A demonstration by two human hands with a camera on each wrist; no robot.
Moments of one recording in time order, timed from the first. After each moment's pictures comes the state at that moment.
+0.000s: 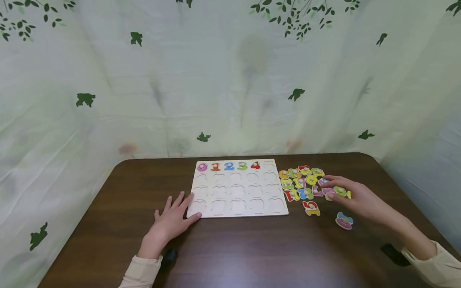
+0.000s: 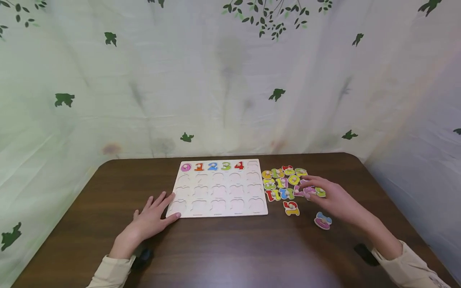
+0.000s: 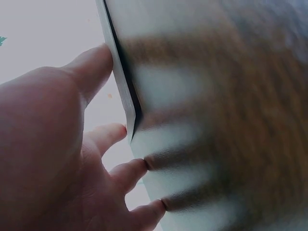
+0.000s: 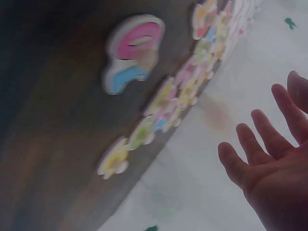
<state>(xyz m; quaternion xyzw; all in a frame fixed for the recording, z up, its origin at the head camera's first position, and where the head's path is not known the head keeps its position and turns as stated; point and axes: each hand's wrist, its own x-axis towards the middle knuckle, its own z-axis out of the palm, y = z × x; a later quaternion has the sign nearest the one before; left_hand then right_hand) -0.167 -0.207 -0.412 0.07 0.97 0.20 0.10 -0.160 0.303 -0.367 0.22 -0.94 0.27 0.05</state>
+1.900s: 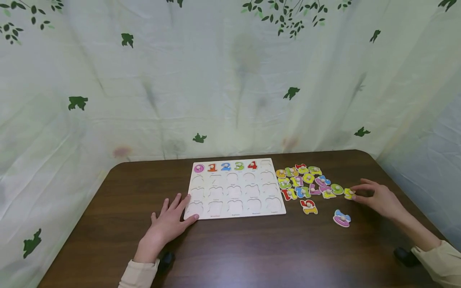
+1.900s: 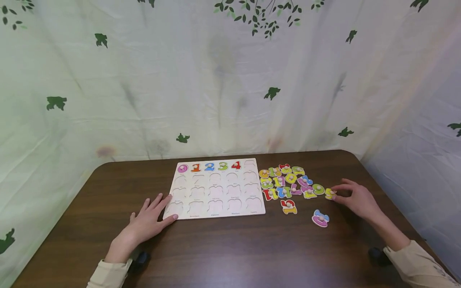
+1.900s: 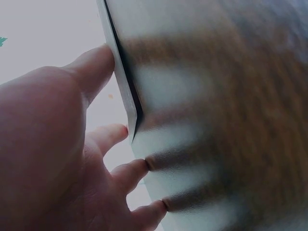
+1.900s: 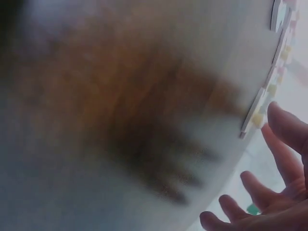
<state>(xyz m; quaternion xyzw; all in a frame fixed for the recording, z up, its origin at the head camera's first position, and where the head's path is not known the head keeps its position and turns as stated) -0.168 -0.208 -0.412 0.07 0.97 0.19 0.11 -0.171 0.387 -0.419 0.03 -0.97 0.25 0.03</state>
